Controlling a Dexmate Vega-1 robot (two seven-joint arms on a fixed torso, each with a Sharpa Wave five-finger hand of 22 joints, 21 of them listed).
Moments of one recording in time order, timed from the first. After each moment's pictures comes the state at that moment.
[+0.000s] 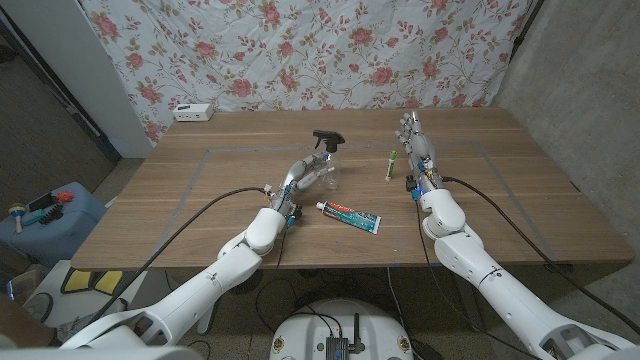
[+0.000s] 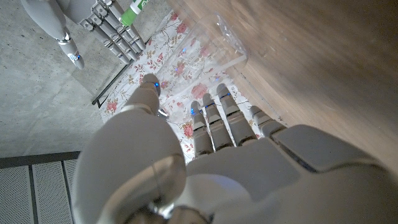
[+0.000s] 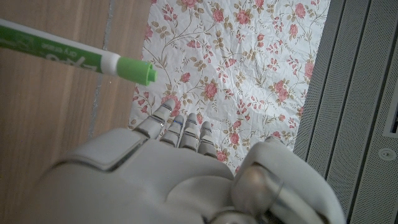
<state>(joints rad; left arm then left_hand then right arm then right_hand) 0.86 0.42 0.60 -1.27 -0.08 -0.46 0.27 0.79 0.02 0.44 -0.14 0.17 0.49 -0.08 0.18 0.19 0.47 -0.11 0.18 0.20 0.52 -0.05 0.17 0.16 0.03 0.03 0.18 0.17 -0.95 -0.39 -0.40 -1.44 0.47 0.48 -0.20 0.26 0.15 -0.06 0.14 0.28 0.11 -0.01 0.18 0.17 0.14 0.00 0.19 0.18 0.04 -0.03 0.20 0.19 0.20 -0.04 0.18 0.16</state>
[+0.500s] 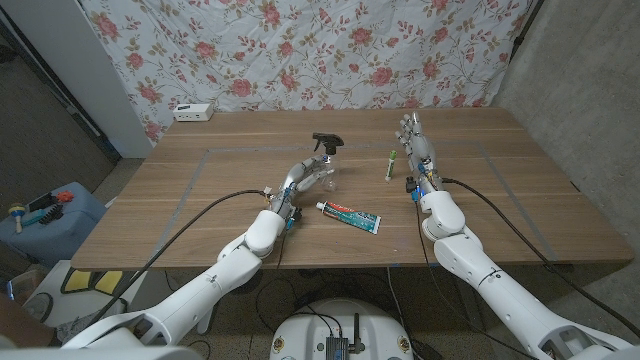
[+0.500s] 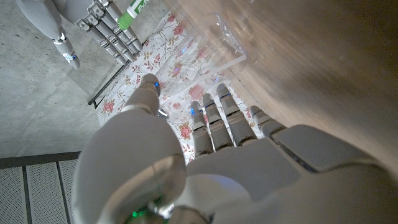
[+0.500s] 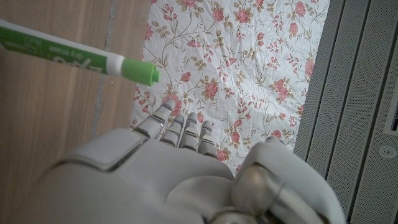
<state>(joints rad) 0.87 0.42 0.60 -1.27 -0.08 -0.45 0.27 0.79 0.02 0.44 -0.14 0.17 0.49 -0.08 0.18 0.19 0.47 -0.11 0.18 0.20 0.52 -0.05 0.17 0.16 0.03 0.04 0.18 0.17 -0.95 -0.38 -0.40 -1.43 0.47 0.49 -0.20 0.26 0.15 -0.06 0.14 0.28 0.12 -0.01 0.19 0.17 0.16 0.01 0.19 0.18 0.04 -0.04 0.20 0.19 0.21 -0.04 0.18 0.16</state>
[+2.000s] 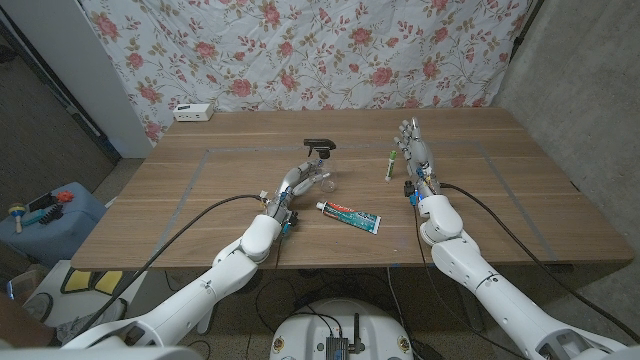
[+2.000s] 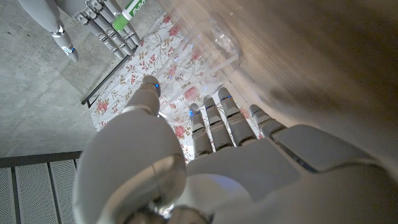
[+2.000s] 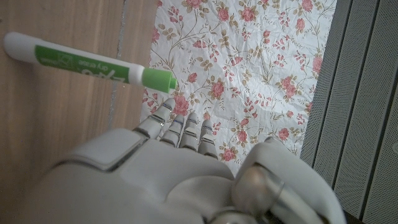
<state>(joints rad) 0.90 0.45 0.59 -1.30 -0.10 -0.43 0.27 0.78 0.04 0.42 -0.14 0.17 0.45 -0.11 0.18 0.18 0.41 -0.10 0.18 0.19 0.45 -0.05 0.17 0.16 0.05 0.05 0.19 0.17 -0.96 -0.36 -0.40 -1.41 0.49 0.49 -0.21 0.25 0.15 -0.05 0.14 0.29 0.14 -0.03 0.19 0.17 0.17 0.01 0.19 0.18 0.04 -0.03 0.20 0.19 0.22 -0.04 0.18 0.16</state>
